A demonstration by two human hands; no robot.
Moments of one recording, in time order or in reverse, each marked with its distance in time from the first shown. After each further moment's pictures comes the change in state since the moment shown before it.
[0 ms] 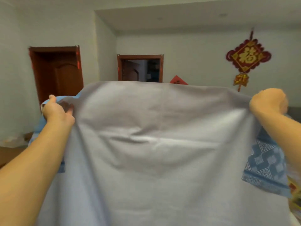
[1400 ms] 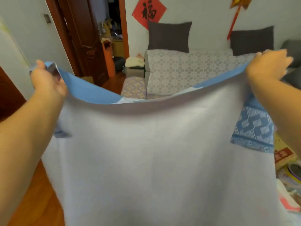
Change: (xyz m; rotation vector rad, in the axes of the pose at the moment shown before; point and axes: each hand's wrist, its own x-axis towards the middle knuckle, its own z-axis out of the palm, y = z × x) left_hand 0.177 -0.536 0.134 0.315 -0.119 -0.296; right_hand 0.264 0.093 0.427 -0.194 0.025 0.191
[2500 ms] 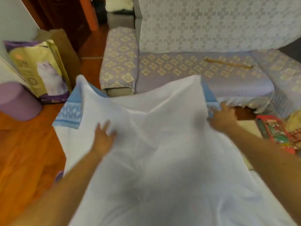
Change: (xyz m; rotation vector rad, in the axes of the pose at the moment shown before) left_hand 0.012 -0.386 -0.188 1.384 -0.363 -0.350; right_hand -0.121 0.219 0.362 -0.687 -1.031 -0.439
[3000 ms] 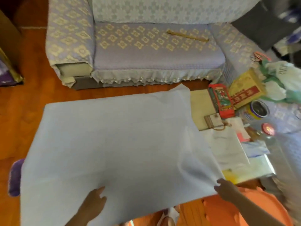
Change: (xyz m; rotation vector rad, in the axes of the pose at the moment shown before) left_hand -0.222 -0.191 0.103 0.565 -0.574 -0.254; right_hand -0.315 0.192 0.230 0.197 -0.592 0.474
